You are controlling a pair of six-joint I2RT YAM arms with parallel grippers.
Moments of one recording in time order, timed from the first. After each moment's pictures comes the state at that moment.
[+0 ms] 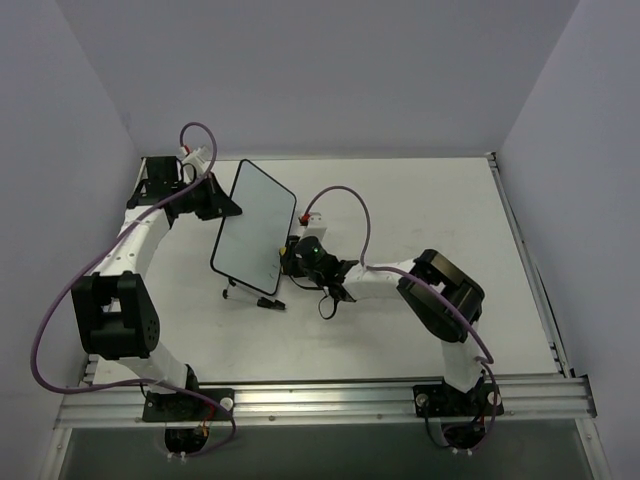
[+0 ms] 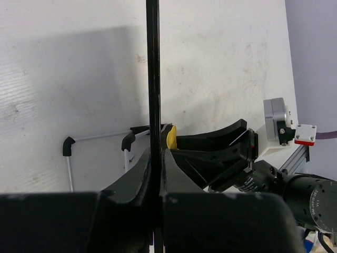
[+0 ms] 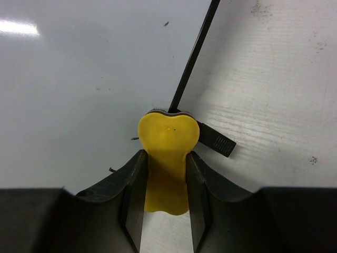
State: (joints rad) left arm 0.01 1.63 1.34 -0.45 0.70 -0.29; right arm 0.90 1.96 1.05 0.39 0.28 0.65
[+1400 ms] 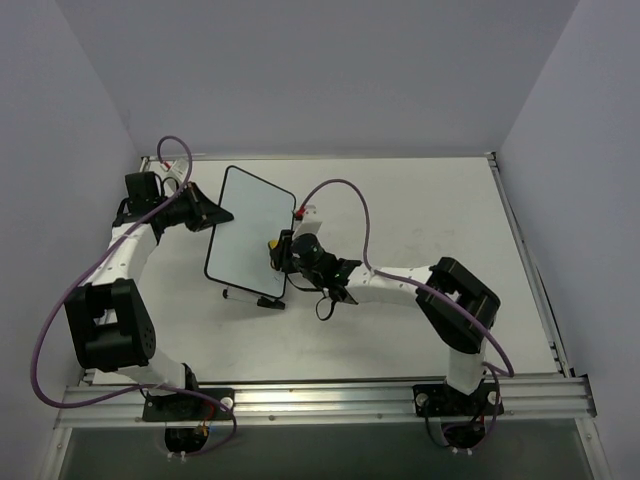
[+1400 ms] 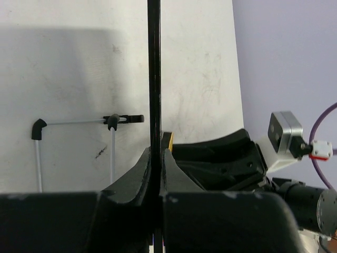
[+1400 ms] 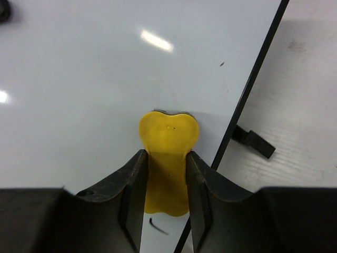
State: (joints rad) left arm 0.14 1.57 1.16 -0.28 0.92 -0.49; right arm 0.95 1.84 1.07 0.36 0.31 0.63
